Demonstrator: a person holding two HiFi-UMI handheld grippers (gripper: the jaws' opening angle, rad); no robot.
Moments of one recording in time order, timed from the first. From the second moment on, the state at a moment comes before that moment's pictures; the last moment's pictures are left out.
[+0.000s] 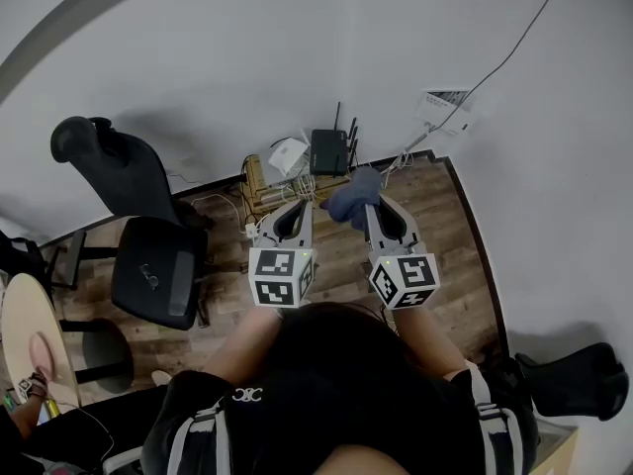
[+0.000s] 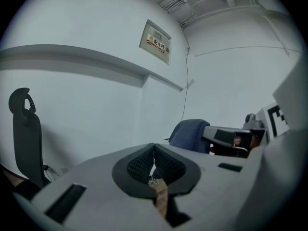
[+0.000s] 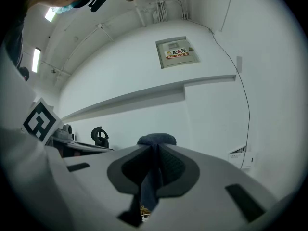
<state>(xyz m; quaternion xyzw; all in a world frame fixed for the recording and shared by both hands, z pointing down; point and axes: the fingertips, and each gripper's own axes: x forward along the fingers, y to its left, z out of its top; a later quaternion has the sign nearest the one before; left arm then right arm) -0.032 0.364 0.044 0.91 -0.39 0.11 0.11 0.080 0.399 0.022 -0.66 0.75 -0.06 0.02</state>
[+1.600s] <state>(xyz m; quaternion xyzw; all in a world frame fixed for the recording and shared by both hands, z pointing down) -0.030 0.213 0.081 0.89 -0.40 0.13 0.16 0.090 0.236 0.067 -0.64 0.76 -0.10 -0.04</state>
